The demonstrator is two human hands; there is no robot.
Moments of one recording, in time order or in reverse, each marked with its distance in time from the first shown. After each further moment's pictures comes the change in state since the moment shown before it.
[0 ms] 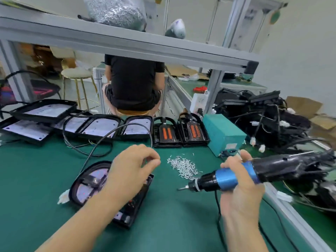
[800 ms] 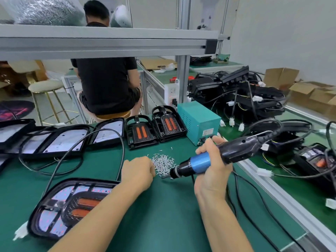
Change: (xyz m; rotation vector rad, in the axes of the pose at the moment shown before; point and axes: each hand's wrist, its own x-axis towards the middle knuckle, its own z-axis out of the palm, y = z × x) left_hand 0.056 0.004 0.105 0.559 -0.511 -0.192; right_hand 0.037 0.021 -0.012 0.105 0.121 0.005
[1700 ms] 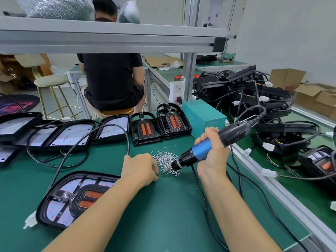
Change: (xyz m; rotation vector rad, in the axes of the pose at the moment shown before) left_hand 0.004 -0.013 0.004 -0.086 -0.008 -0.020; right_hand 0.036 0.017 0.011 -0.030 -0.050 0.179
